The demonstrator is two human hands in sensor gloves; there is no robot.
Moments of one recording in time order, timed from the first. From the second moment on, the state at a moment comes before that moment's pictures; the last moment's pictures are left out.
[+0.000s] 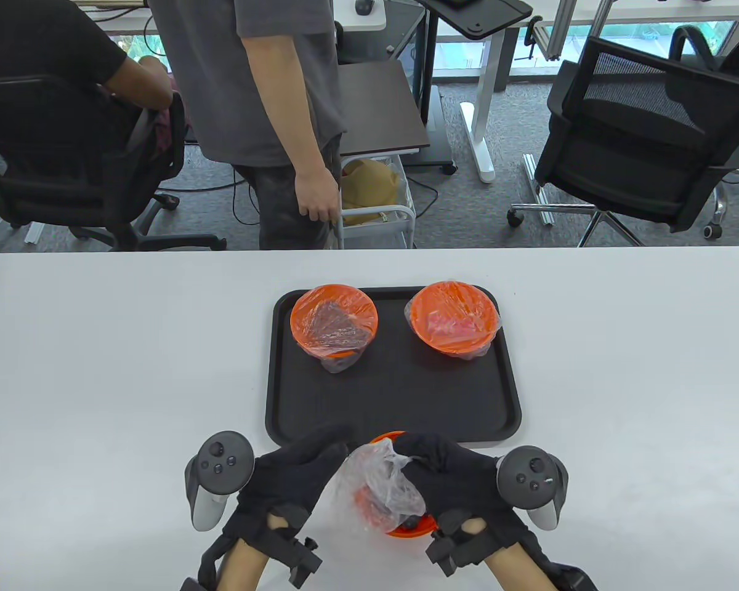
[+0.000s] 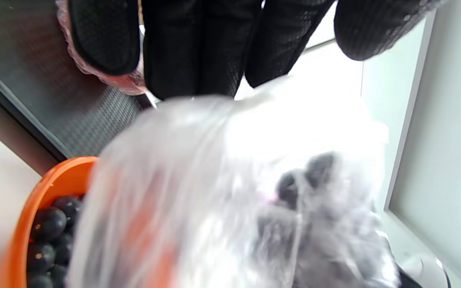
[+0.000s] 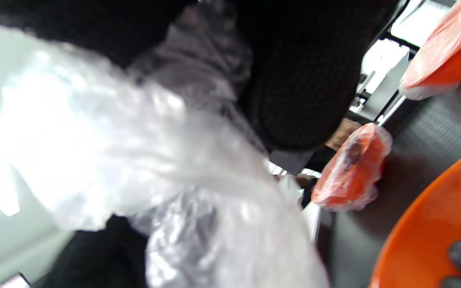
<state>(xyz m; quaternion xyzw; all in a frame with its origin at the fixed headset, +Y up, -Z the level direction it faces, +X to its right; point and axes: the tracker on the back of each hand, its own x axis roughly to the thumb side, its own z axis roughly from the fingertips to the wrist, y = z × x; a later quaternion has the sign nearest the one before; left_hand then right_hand) -0.174 -0.701 -0.242 -0.06 -0.16 0.57 0.81 0.131 -0.687 -0.234 0.21 -0.06 0.80 0.56</state>
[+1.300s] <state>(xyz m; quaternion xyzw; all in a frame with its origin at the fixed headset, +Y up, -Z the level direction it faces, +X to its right) -0.137 -0.720 -0.243 -0.19 -0.20 0.69 0.67 0.131 -0.695 -0.219 0.14 -0.10 0.73 0.66</state>
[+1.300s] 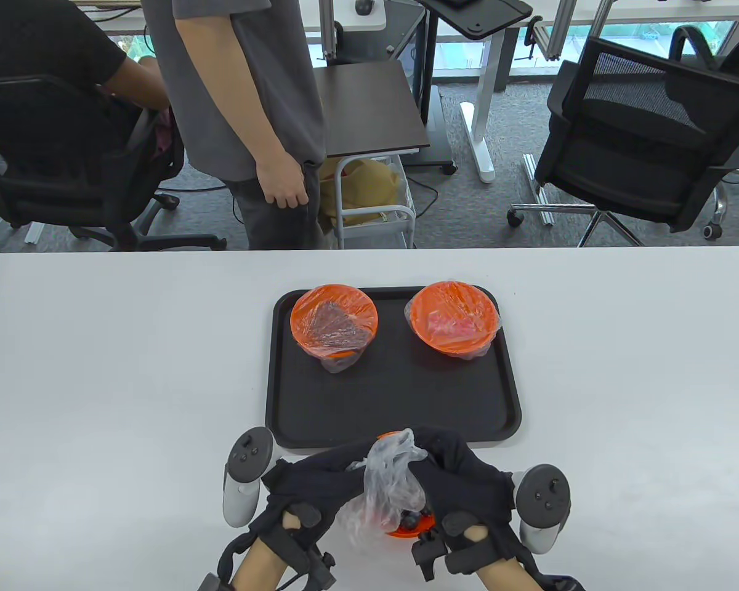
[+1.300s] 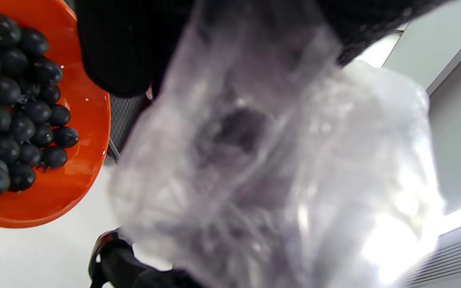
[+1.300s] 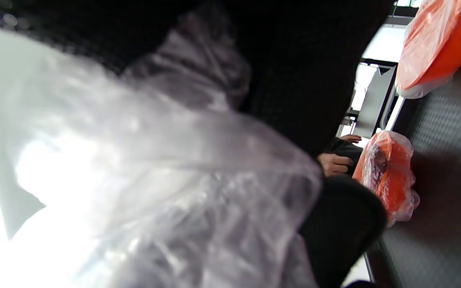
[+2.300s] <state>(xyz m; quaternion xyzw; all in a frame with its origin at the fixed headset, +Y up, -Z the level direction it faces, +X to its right) -0.147 -0.733 -0.234 -0.13 -0.10 0.76 0.63 0.122 -0.718 -0.229 0.22 0.04 0.61 0.76</state>
